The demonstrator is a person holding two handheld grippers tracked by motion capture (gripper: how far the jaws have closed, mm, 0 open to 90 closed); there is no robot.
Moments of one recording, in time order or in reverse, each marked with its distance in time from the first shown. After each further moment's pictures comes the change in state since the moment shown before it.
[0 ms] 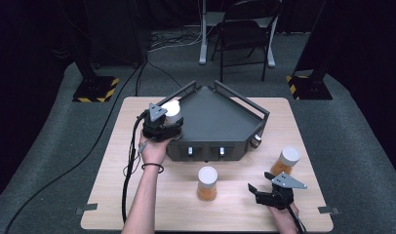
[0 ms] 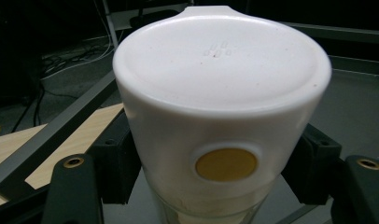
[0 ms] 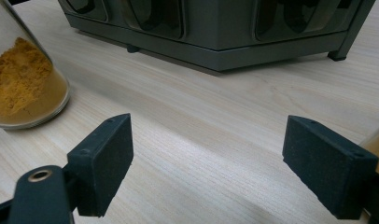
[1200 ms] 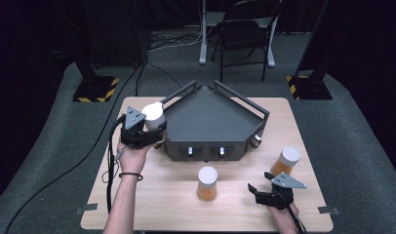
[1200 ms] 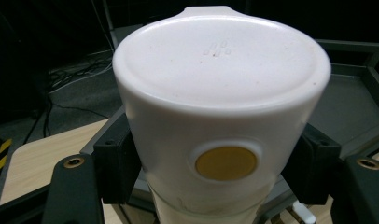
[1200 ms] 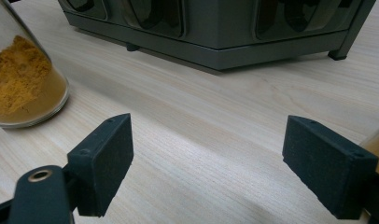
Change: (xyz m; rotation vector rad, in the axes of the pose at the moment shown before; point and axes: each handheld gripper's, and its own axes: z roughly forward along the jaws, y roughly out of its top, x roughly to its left) left arm 0.026 -0.004 -0.058 -0.049 -0.010 0.021; right arm 0.001 0.001 0.001 0.006 -0.002 -0.003
